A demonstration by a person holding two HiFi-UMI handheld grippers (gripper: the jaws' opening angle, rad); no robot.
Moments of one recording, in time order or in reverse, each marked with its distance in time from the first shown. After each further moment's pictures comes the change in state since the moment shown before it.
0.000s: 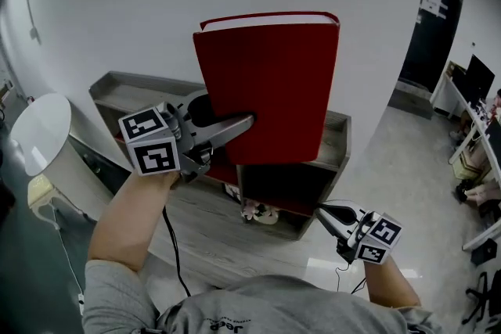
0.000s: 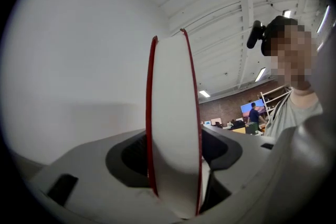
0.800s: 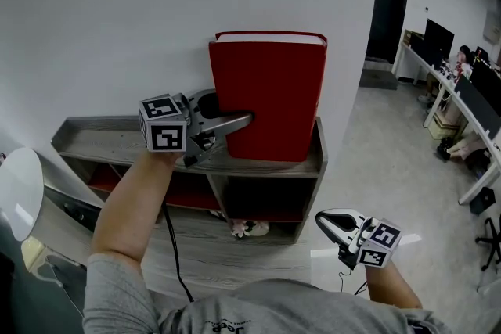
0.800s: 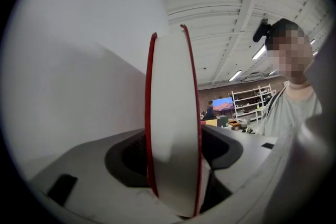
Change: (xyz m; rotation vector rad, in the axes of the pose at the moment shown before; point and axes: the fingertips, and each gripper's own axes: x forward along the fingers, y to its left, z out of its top) left arm 0.092 0.052 -0.056 -0.031 0.134 -0.340; right arm -0.028 -0.014 -0.029 0.082 -0.037 -0.217
